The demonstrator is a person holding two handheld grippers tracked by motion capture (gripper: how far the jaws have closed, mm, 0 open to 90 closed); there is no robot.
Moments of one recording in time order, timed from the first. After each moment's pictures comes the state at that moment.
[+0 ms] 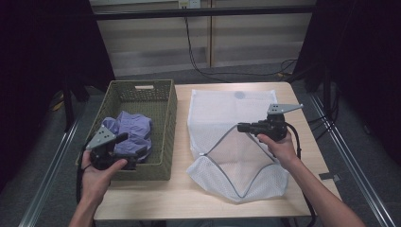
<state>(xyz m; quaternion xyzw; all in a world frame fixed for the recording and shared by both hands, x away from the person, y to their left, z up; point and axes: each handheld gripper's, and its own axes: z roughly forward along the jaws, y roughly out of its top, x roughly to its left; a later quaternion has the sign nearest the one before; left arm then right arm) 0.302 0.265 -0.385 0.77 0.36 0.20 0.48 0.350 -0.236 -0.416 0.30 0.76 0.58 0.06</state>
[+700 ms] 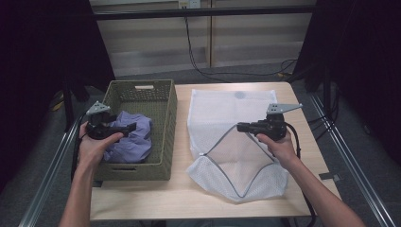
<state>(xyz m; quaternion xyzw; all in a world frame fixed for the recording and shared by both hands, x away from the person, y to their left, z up) 0.390 0.291 -0.391 0.77 0.44 0.19 0.43 0.351 -0.235 -0.416 0.30 0.76 0.57 0.06</state>
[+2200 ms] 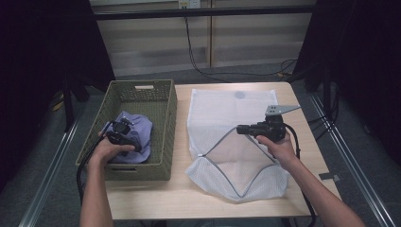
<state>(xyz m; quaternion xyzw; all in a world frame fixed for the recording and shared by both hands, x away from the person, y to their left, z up) 0.432 0.278 -0.483 0.86 0.48 0.08 0.14 0.352 -0.236 -0.423 0.30 0.77 0.57 0.05</state>
